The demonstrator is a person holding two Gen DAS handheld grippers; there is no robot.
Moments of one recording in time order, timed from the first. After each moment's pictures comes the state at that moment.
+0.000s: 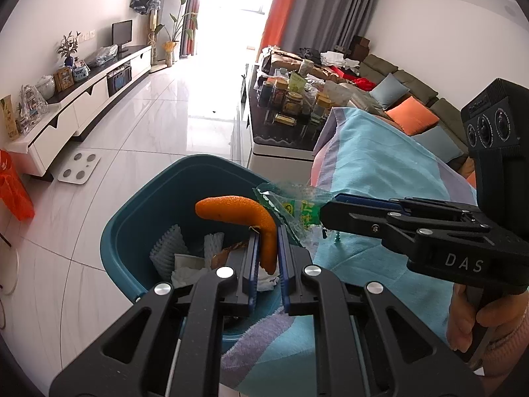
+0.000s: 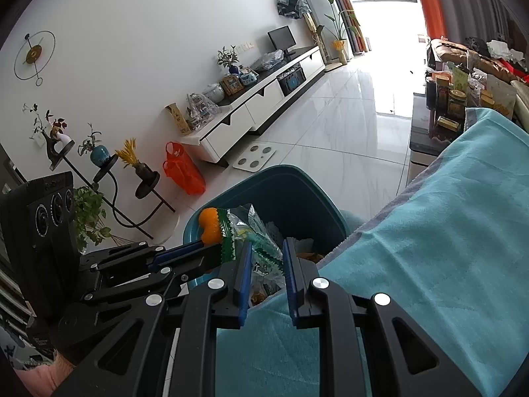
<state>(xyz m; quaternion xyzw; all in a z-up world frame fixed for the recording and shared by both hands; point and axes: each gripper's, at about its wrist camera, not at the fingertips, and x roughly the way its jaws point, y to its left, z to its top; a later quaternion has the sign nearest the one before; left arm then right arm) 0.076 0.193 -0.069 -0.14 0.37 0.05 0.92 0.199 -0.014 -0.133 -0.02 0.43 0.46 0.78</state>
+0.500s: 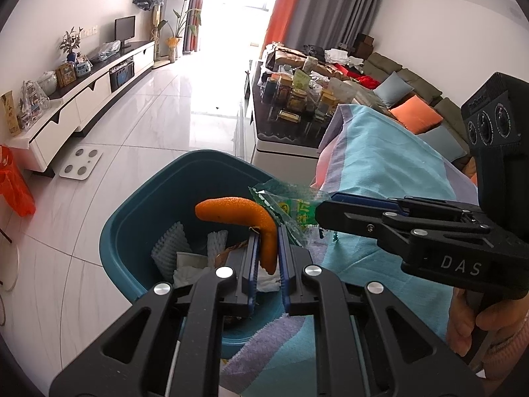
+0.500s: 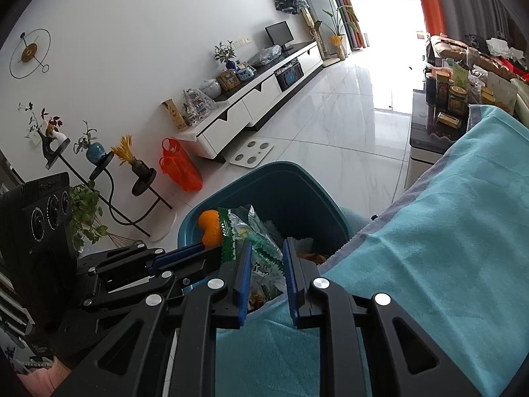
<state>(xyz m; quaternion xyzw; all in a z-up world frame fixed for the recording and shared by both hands) 0.082 0.199 -0.080 -0.15 0.38 0.06 0.91 0.204 -0.004 -0.140 -0.03 0.43 0.46 0.78</state>
